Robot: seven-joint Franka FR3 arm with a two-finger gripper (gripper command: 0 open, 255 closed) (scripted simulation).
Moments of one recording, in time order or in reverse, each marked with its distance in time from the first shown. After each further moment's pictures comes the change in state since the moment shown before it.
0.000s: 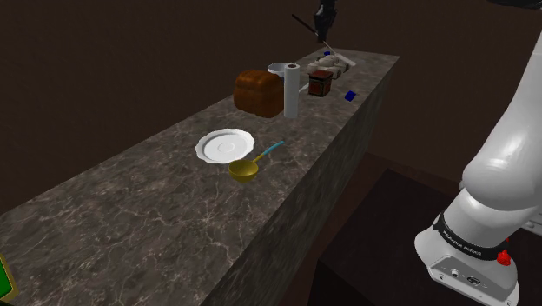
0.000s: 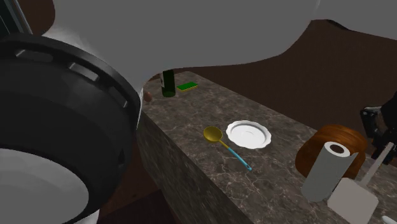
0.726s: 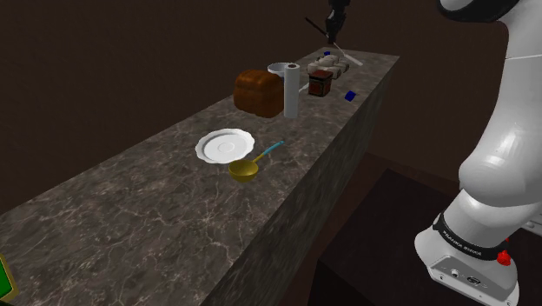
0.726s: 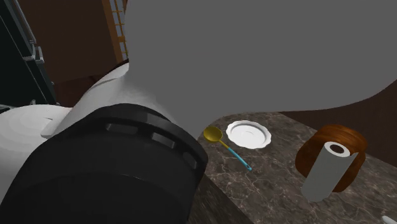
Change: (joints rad) arm -0.085 0.175 -0.043 0.199 0.013 -0.028 -0.129
